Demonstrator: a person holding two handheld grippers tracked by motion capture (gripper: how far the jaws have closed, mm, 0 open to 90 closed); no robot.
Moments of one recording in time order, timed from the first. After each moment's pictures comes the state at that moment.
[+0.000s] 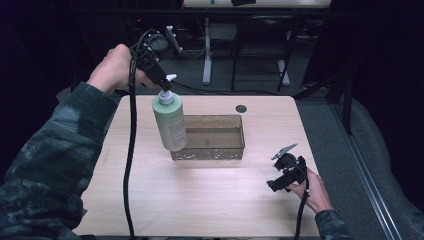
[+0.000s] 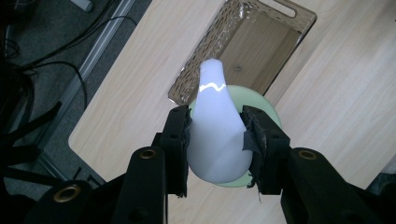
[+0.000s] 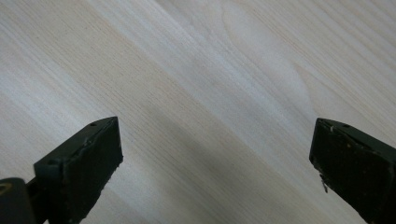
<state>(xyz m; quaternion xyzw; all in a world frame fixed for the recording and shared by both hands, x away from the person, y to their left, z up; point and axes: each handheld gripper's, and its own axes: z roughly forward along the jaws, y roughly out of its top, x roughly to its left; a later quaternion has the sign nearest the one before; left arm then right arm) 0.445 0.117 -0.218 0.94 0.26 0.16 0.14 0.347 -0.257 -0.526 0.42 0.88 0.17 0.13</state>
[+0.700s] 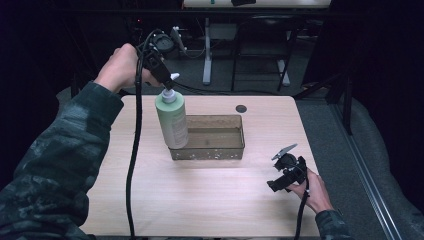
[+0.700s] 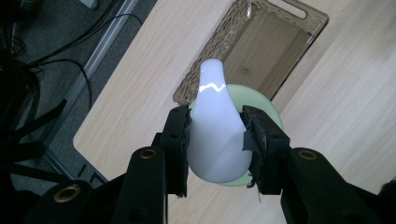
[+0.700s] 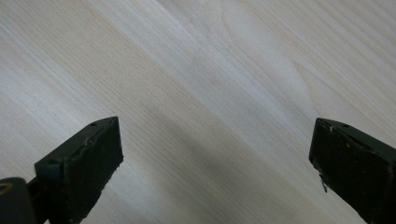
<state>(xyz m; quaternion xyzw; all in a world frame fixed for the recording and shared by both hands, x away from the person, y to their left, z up) 0.454 0.109 -0.223 0.94 0.26 0.16 0.13 0.346 -0.258 -0.526 0.42 0.88 0.17 0.13</state>
